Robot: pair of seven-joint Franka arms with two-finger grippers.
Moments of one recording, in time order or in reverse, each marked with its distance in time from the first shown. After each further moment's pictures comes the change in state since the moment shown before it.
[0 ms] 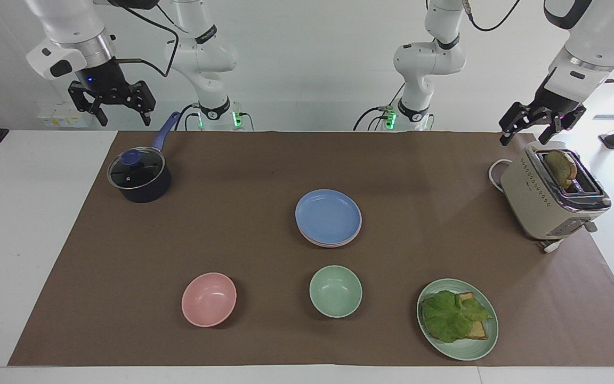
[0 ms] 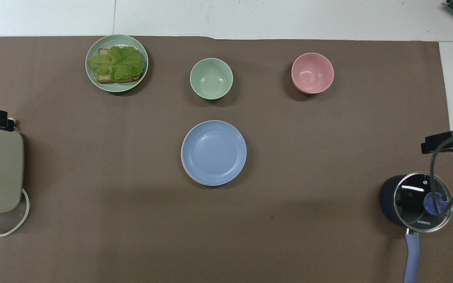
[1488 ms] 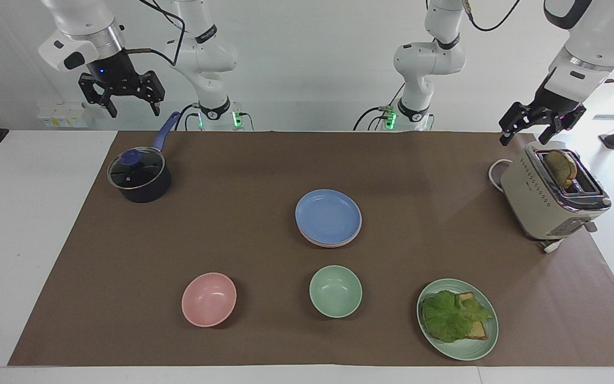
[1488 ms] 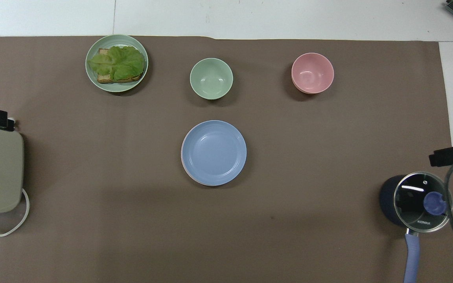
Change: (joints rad) left arm 0.000 0.000 0.000 0.000 0.000 0.000 0.000; right arm 0.009 -0.023 0.020 -0.022 0.012 -0.046 0.002
